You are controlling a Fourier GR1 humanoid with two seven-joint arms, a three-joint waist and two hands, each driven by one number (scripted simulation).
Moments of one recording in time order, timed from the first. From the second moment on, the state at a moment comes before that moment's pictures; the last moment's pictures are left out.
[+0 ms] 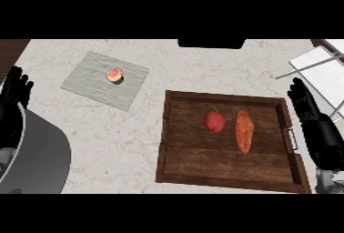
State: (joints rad) left arm -0.16 0.61 -0.10 -1.44 0.39 0.39 -0.05; right arm -0.05 -0.42 0.12 -1.68 -0.12 -0.18 -0.01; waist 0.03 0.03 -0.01
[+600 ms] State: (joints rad) left arm -0.26 0.57 -0.19 -1.43 0.41 0.26 0.02; right arm -0.30 -0.33 0.11 -1.61 0.20 -0.52 0.27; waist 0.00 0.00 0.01
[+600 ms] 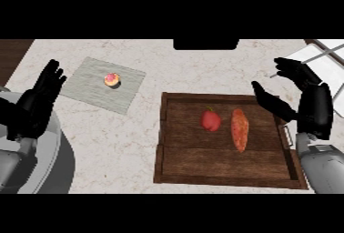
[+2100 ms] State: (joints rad) left arm -0.29 0.51 -0.18 -1.45 0.39 0.20 0.11; right arm -0.82 -0.25 0.64 -1.37 0.56 0.17 1.17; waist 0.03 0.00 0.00
